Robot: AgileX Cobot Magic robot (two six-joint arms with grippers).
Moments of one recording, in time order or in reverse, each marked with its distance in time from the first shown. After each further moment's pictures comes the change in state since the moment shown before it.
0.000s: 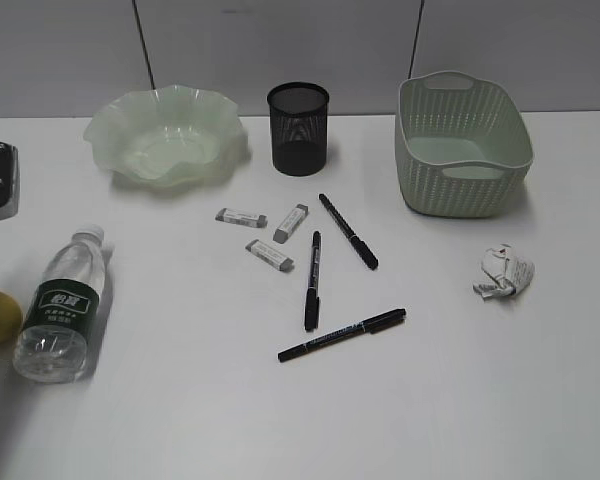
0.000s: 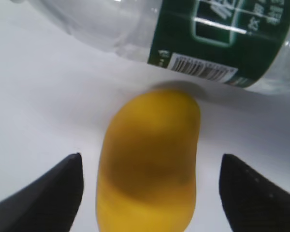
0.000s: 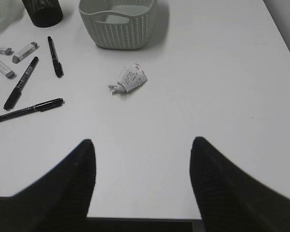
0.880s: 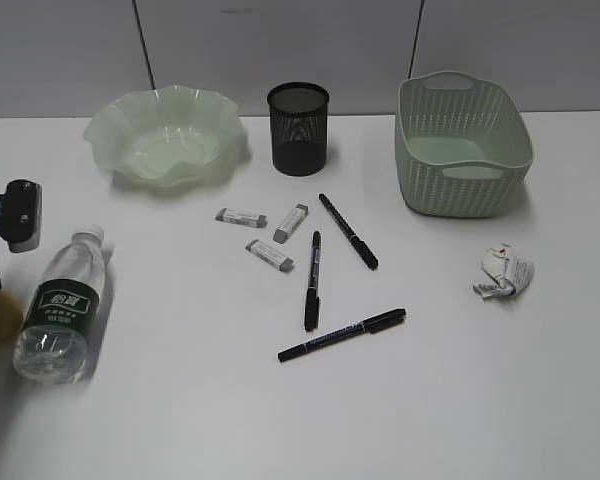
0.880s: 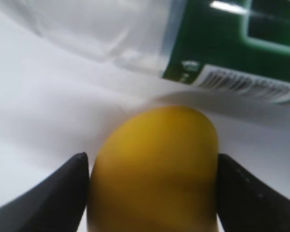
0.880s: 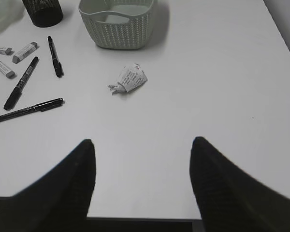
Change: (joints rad) left arm 0.000 0.142 -0.002 0.029 -0.093 0.001; right arm 0.000 0.000 0.000 0.000 0.000 0.000
